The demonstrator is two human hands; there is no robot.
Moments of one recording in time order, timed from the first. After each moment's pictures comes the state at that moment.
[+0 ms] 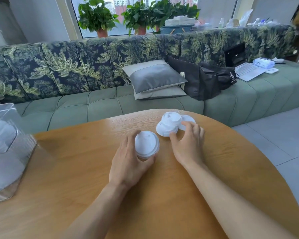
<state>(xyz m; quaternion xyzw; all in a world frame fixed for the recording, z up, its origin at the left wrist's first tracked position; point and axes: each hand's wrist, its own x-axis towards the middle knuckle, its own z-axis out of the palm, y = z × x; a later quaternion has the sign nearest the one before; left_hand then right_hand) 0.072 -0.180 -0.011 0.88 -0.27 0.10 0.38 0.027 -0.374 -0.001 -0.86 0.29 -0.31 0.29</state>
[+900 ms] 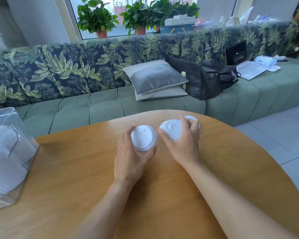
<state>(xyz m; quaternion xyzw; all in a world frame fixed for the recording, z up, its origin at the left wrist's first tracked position) 0.088 -0.189 -0.012 0.85 -0.22 0.13 0.46 0.047 -0.366 -0.005 -0.83 0.21 -0.36 0.36</state>
